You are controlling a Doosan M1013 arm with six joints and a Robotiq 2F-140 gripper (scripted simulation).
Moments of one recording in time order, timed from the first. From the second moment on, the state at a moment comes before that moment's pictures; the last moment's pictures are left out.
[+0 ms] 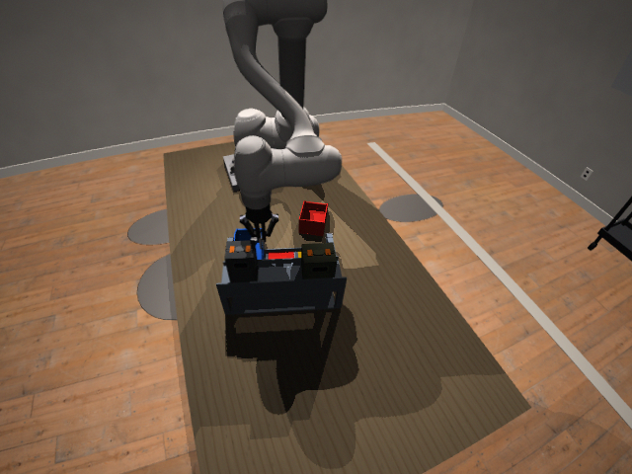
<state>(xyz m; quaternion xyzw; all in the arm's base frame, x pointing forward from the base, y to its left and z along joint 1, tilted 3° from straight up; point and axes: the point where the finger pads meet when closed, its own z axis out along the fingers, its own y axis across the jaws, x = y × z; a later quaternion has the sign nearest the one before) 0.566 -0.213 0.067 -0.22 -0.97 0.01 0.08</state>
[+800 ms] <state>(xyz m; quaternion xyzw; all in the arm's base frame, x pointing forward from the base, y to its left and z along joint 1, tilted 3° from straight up) 0.576 -0.218 0.066 -0.22 -0.97 0.01 0.07</state>
